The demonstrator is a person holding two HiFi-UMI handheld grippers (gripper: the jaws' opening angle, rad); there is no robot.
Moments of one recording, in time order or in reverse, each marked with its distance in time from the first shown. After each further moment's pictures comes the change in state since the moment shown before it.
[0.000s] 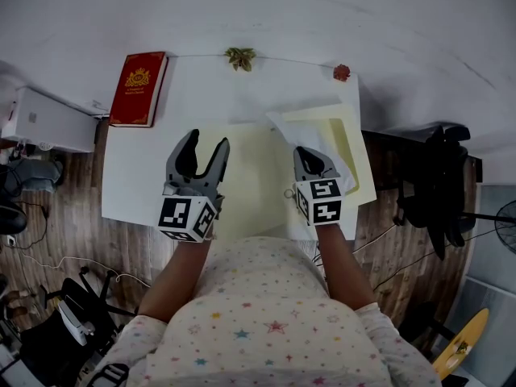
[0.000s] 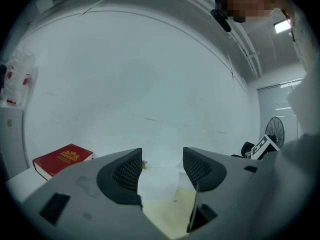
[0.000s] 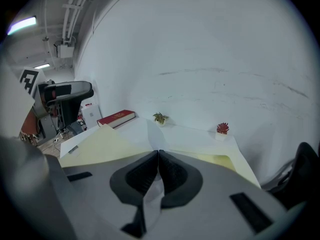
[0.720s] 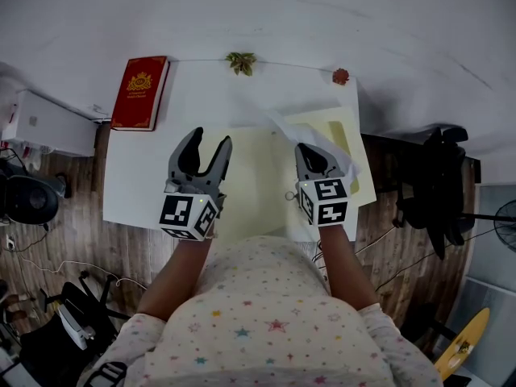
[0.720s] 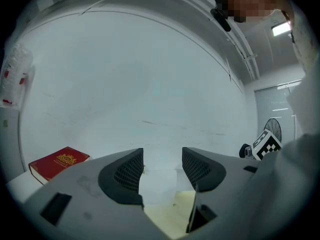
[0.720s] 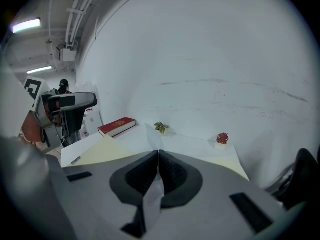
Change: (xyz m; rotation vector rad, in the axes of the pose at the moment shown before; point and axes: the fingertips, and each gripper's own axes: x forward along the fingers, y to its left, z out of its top) left arm 0.004 -0.001 0.012 0.006 -0.020 -0.032; right arm -0.012 0.003 0.032 -0.006 -0.068 0.001
